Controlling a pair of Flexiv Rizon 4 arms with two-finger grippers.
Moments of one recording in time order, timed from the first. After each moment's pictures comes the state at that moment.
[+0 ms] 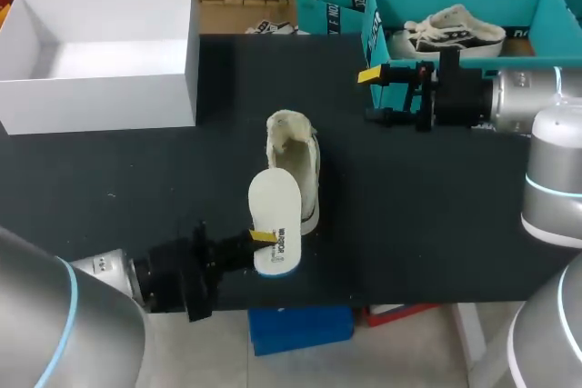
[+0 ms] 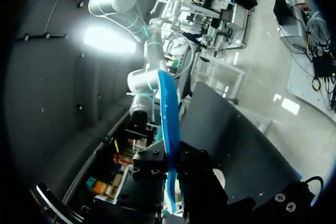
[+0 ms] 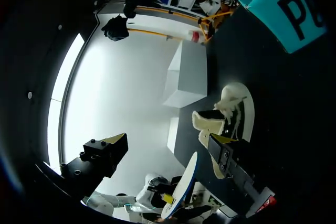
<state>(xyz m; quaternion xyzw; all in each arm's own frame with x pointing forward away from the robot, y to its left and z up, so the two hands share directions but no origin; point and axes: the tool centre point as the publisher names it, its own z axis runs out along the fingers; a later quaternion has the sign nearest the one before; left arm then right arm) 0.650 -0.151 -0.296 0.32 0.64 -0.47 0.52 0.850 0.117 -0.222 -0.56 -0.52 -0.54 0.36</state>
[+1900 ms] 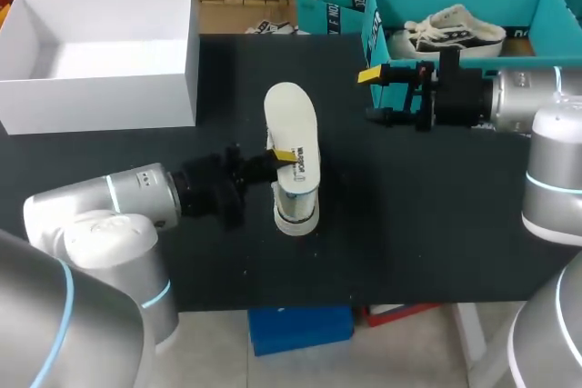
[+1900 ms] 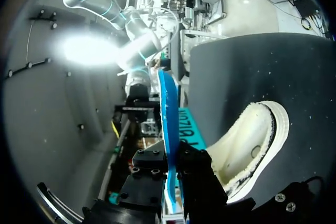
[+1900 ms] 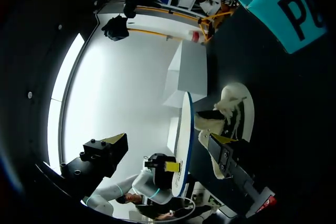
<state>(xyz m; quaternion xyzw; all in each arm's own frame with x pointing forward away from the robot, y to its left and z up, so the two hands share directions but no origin) 0.790 -0.181 -0.279 0.41 0.60 -0.37 0.58 0.851 0.117 -0.222 -0.56 -0.52 -0.54 0.36</state>
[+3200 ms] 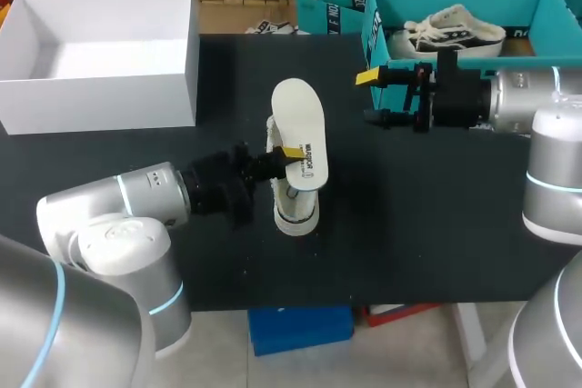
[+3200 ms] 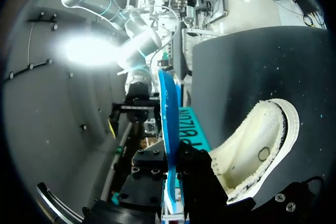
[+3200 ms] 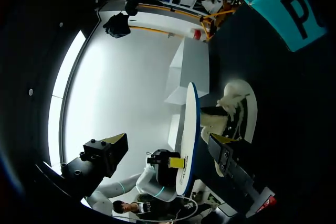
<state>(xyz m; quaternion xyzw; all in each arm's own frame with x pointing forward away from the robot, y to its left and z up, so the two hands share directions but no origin) 0.797 -0.193 -0.279 0.40 0.59 -0.37 0.59 0.840 0.125 -0.219 -0.54 -0.53 -0.54 0.37</state>
